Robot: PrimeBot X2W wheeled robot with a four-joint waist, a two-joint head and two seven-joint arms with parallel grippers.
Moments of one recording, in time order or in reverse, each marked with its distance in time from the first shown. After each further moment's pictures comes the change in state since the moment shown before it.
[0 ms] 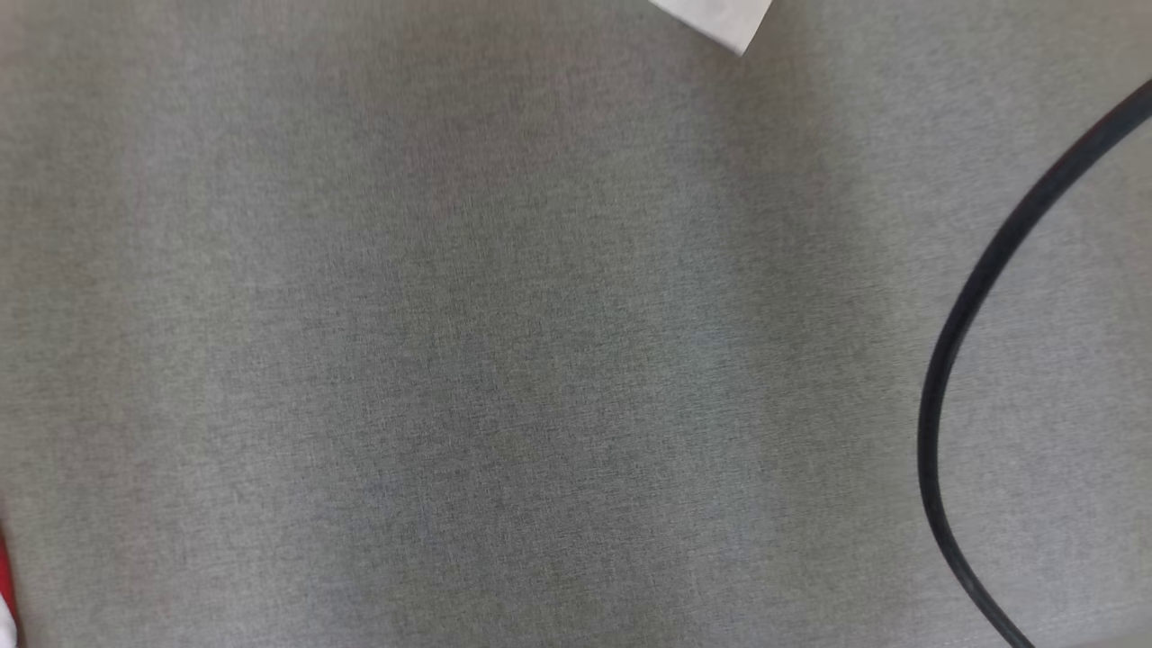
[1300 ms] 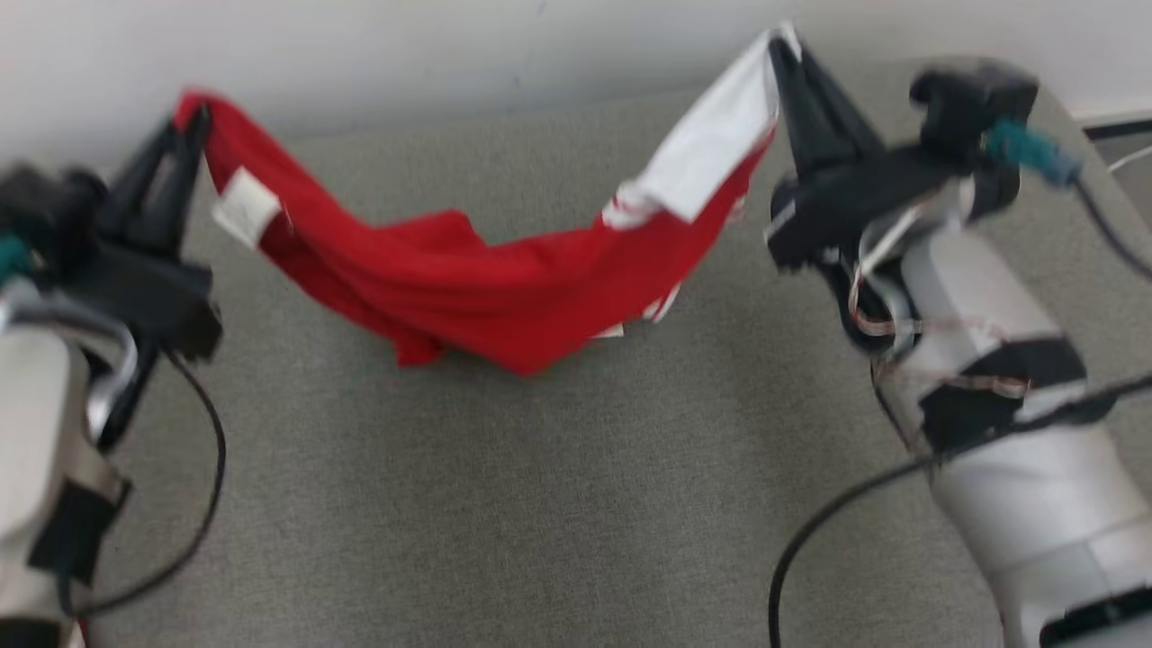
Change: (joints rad) left arm 0.975 -0.002 0.312 -0.524 0.247 0.000 0.028; right arm 1.027 -0.056 0.039 -0.662 -0.053 0.000 0.092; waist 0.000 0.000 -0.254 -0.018
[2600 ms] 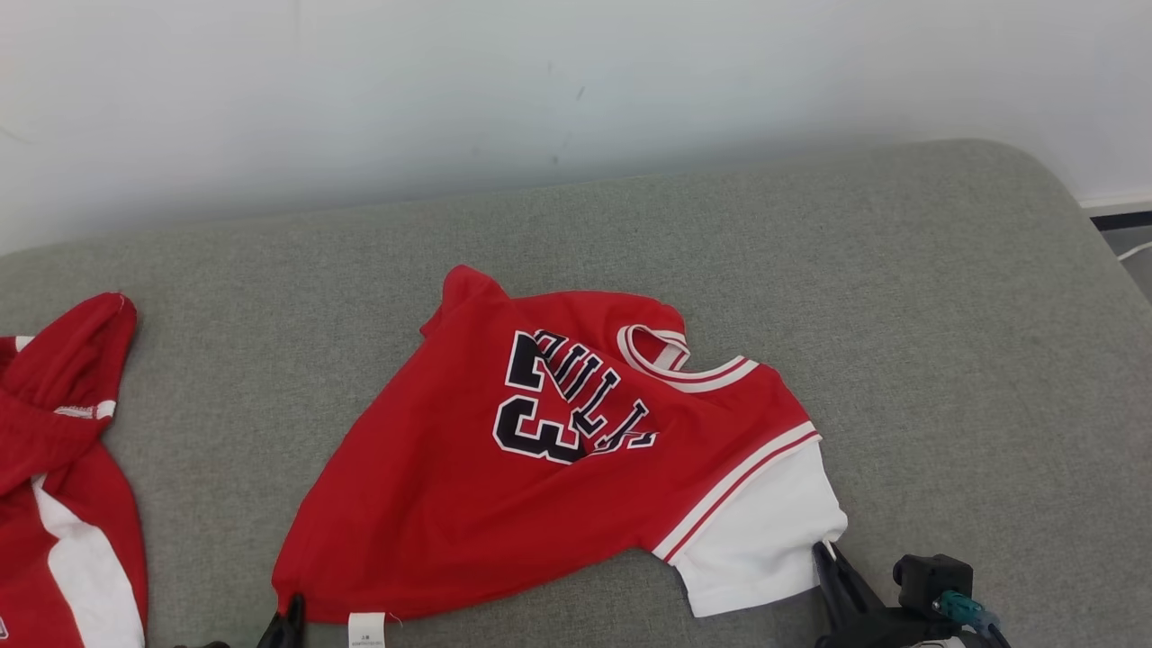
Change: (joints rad) left arm 0.661 -0.328 0.298 0.238 0.060 0.004 -0.138; right arm 0.720 0.079 -0.223 0.125 -0.244 0.000 -0.076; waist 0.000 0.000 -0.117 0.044
